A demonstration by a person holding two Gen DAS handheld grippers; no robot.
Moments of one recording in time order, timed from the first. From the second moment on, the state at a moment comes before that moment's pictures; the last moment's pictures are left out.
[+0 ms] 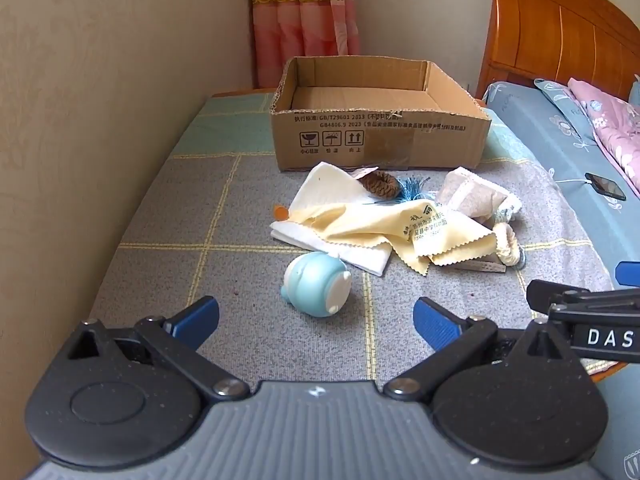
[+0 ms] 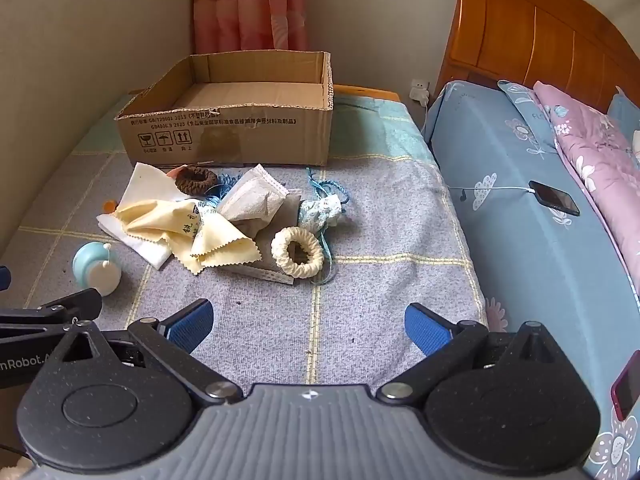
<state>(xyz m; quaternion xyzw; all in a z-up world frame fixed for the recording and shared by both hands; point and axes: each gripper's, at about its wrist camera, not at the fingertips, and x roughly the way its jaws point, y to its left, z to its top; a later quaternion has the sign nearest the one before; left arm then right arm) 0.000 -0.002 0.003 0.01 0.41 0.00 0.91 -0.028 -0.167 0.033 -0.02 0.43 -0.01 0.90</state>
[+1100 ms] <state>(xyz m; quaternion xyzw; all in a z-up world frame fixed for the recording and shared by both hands) 0.002 -0.002 0.005 0.01 0.40 0.00 0.91 -0.026 -0.168 0.037 -0.02 0.43 -0.01 0.90</state>
